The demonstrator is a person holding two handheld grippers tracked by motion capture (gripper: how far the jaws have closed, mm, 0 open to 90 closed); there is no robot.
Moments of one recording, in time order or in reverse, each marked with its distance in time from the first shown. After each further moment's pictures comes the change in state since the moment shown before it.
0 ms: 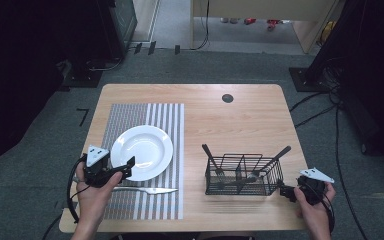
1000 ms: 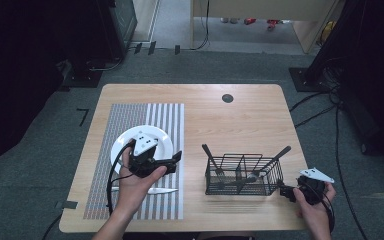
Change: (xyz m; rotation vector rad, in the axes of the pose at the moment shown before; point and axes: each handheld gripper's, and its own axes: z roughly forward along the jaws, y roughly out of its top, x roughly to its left) left arm -0.106 0.046 0.019 -0.024 -0.282 0.118; right arm 0.000 0.000 0.000 -0.001 0.001 0.000
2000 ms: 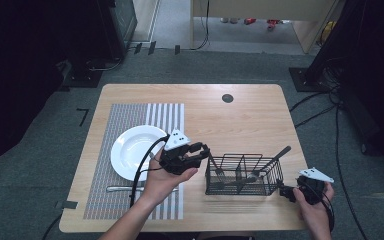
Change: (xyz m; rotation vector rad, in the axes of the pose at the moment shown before) left arm -0.043 0.017 0.044 0.025 -0.230 0.054; right arm 0.001 0.000 0.000 0.000 0.014 -0.013
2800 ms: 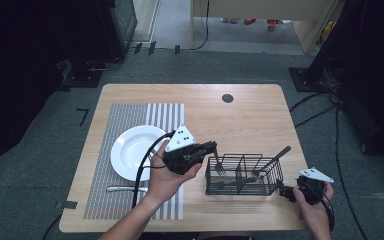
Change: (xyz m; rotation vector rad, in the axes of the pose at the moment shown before) left arm -0.020 0.025 -0.018 -0.115 -0.113 0.113; right arm 0.000 0.000 0.000 -0.001 0.005 -0.003
